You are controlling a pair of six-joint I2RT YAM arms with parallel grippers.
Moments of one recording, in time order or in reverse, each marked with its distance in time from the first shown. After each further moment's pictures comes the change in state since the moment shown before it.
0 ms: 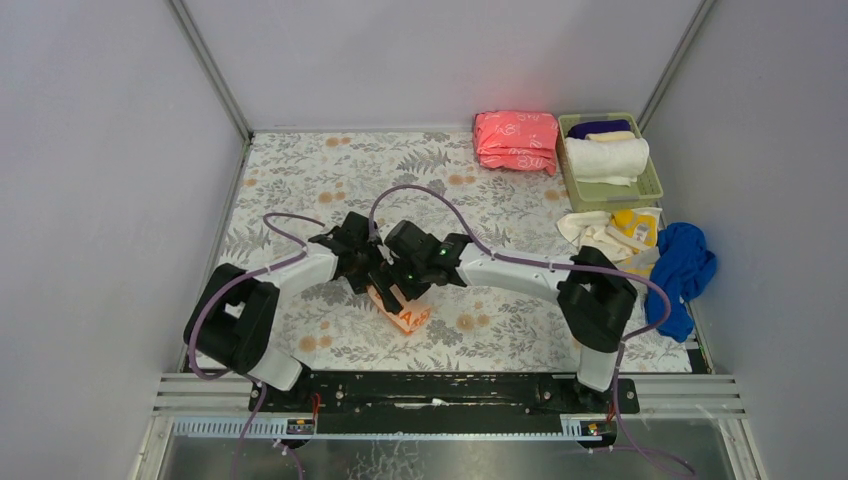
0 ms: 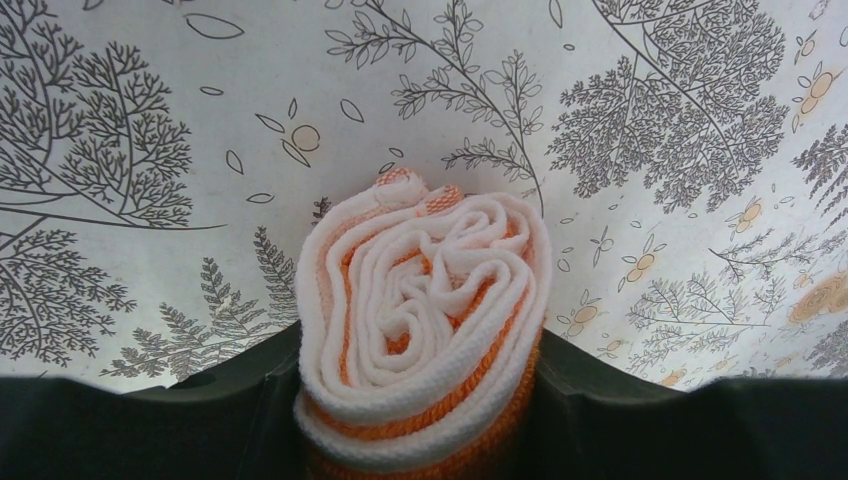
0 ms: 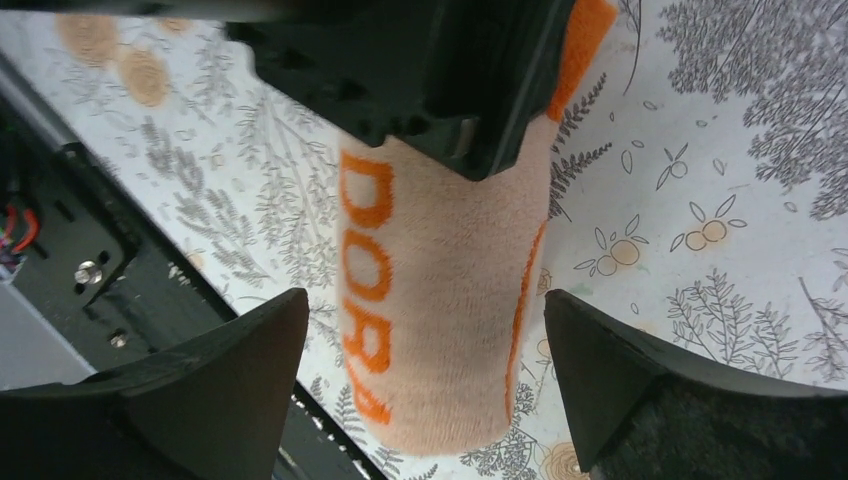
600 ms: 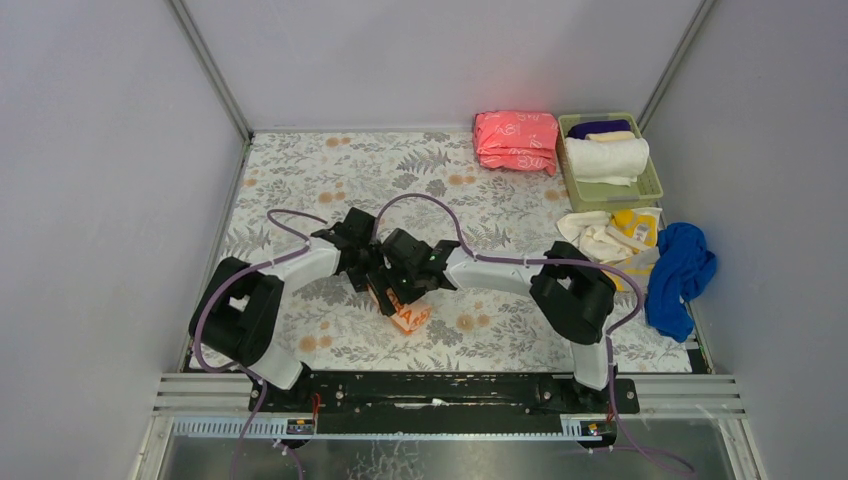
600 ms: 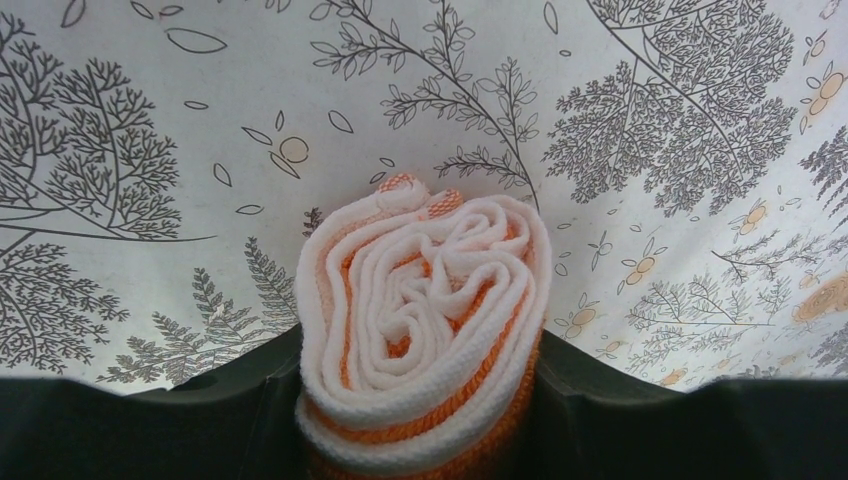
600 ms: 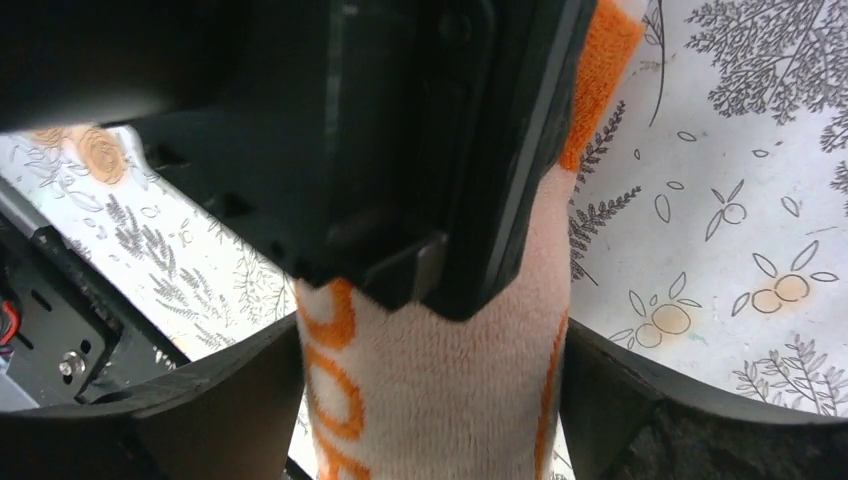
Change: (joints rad) left arm 0.002 0.049 0.040 -0.027 0.021 0.017; right arm 0.001 0.125 -0.013 0.080 0.013 0.118
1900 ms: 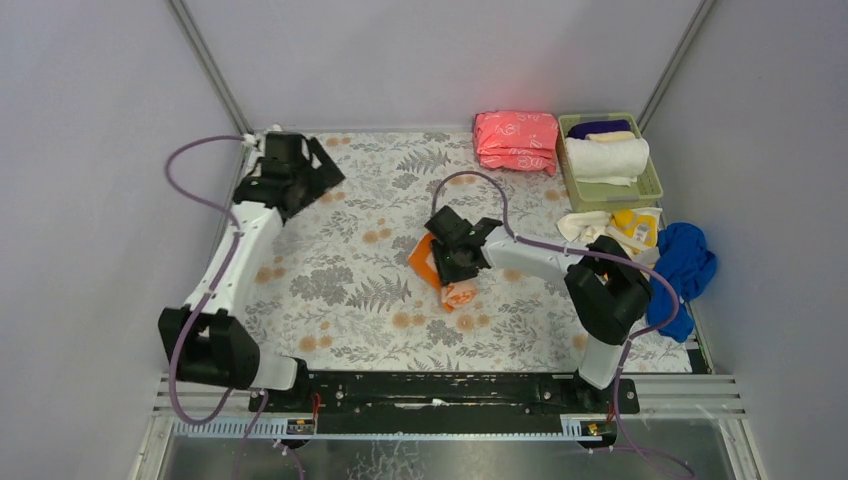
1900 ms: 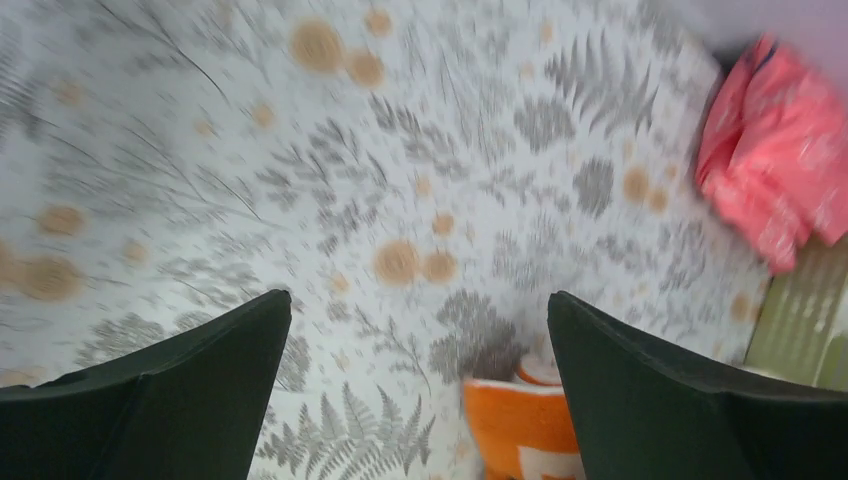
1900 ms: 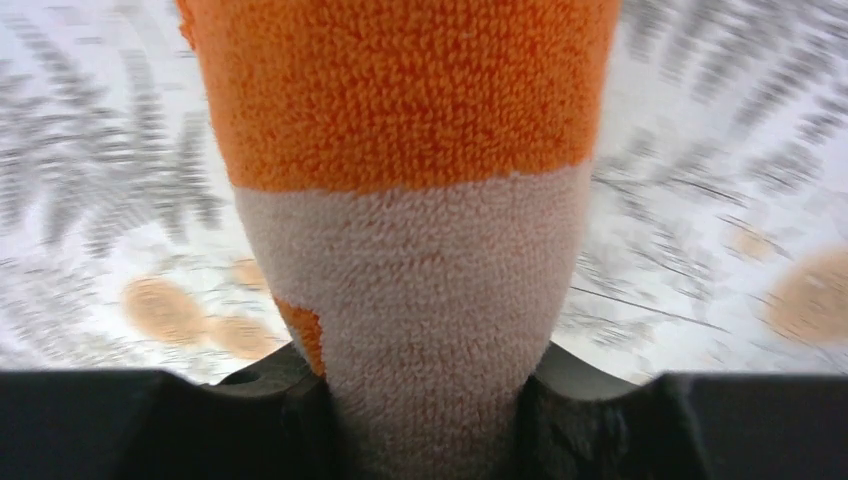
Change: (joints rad) left arm 0.279 -0.136 0.483 -0.234 -0.125 0.217; right arm -0.177 -0.135 -0.113 -0.139 0.171 0.126
